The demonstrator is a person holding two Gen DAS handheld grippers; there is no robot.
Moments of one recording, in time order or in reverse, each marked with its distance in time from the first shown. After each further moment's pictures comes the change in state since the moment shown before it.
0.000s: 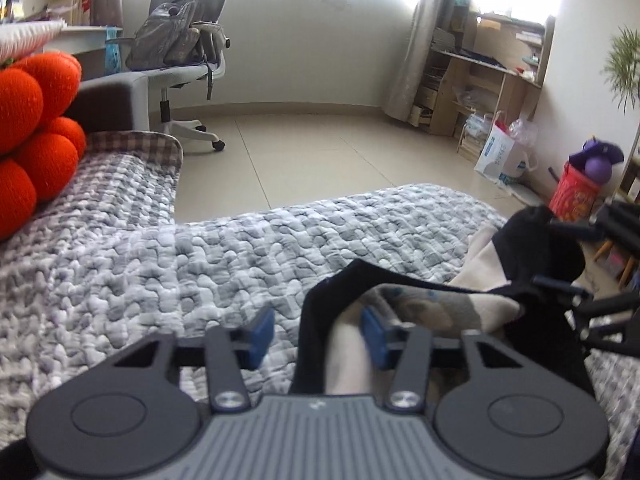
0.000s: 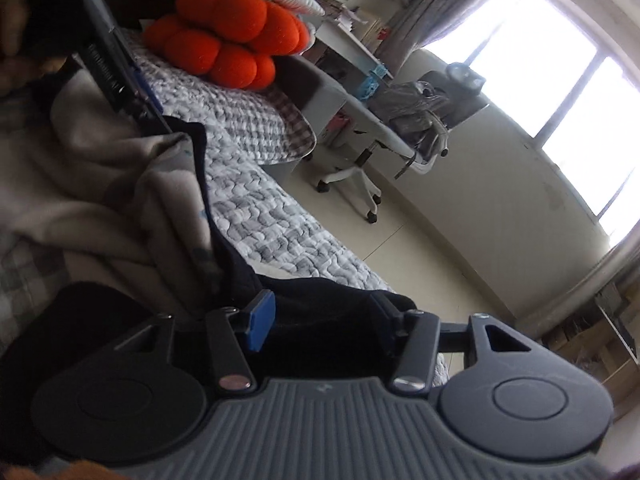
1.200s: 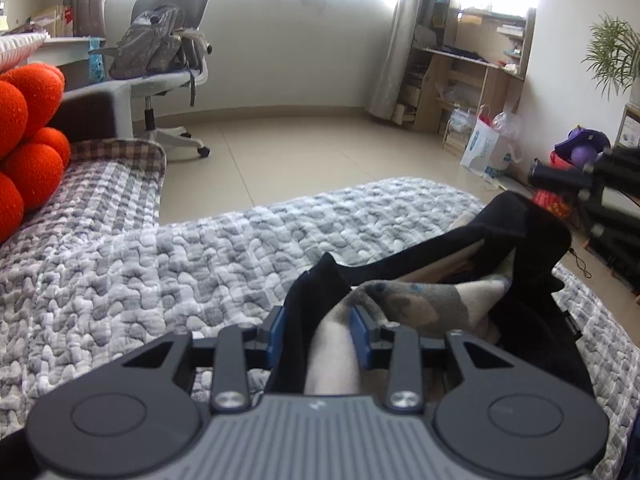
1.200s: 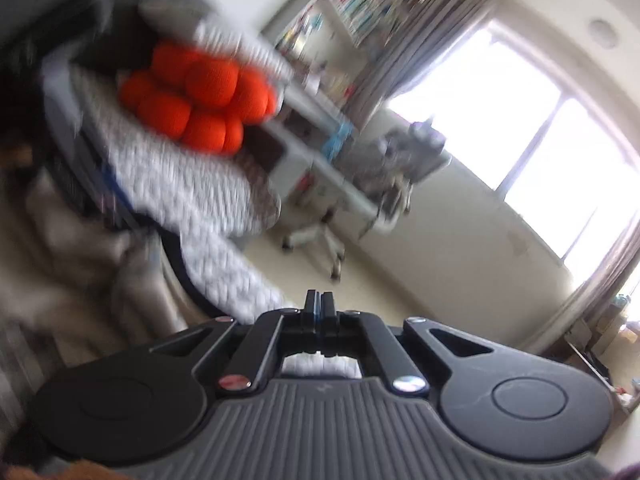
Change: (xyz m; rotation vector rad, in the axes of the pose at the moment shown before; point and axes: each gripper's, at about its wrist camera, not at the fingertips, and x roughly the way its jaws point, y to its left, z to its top) left arm 0.002 -0.009 -0.009 0.039 0.000 -0.022; right arm -0.020 0.007 0.028 -0.022 -0.136 -0.135
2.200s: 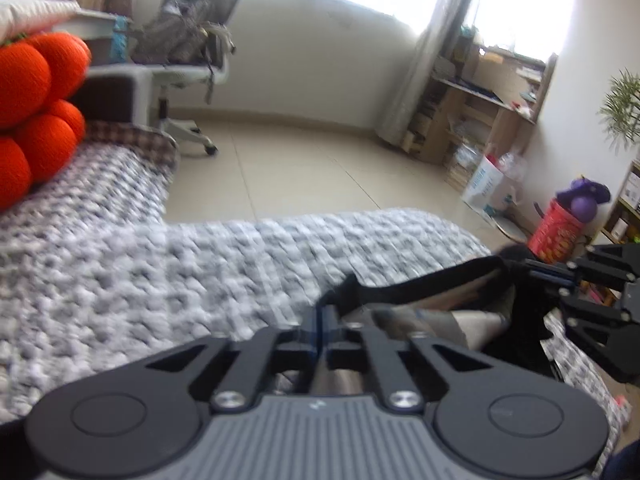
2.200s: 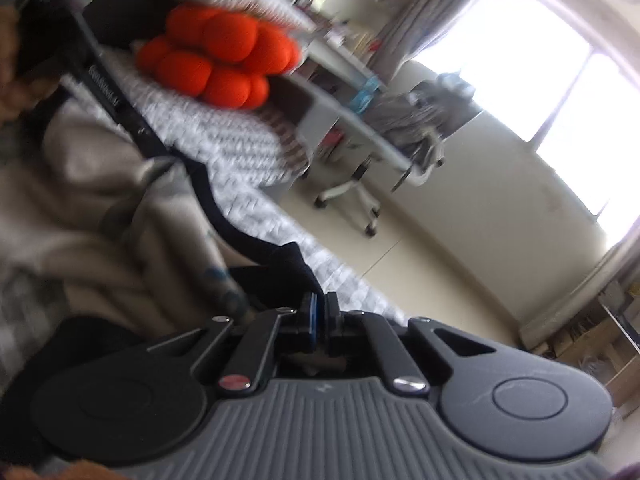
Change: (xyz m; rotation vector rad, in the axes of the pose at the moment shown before) left arm -0.014 0.016 0.009 -0.129 -0.063 -0.004; right arm 0.009 0.000 -0.011 0.080 0.067 0.107
